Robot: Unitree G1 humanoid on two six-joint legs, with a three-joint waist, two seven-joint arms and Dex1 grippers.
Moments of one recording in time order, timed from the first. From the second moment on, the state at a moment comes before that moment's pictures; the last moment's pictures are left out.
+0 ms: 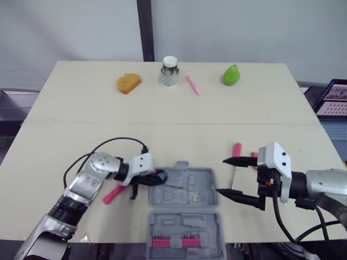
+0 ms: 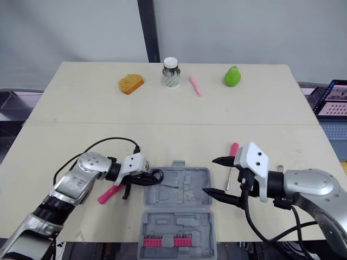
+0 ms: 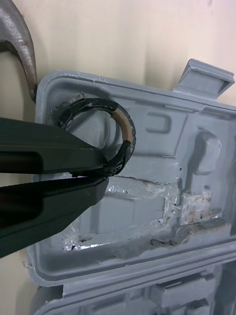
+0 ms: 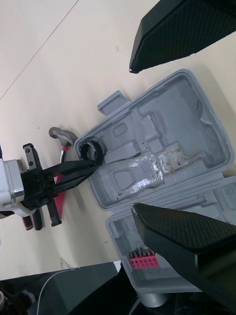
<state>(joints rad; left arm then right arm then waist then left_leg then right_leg) -0.42 0.64 -0.32 0.02 -0.08 0.29 -1.15 0.01 -0.95 -0.25 -0.75 0.78 0.76 0.85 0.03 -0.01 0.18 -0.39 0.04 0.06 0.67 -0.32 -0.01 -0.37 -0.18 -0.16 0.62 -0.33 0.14</state>
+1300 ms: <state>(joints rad) -0.37 0.58 -0.19 0.05 -0.20 0.31 -1.11 -0.01 -0.94 -0.24 -0.77 0.82 0.77 0.81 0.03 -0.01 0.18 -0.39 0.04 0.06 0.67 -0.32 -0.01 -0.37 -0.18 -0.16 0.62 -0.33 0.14</state>
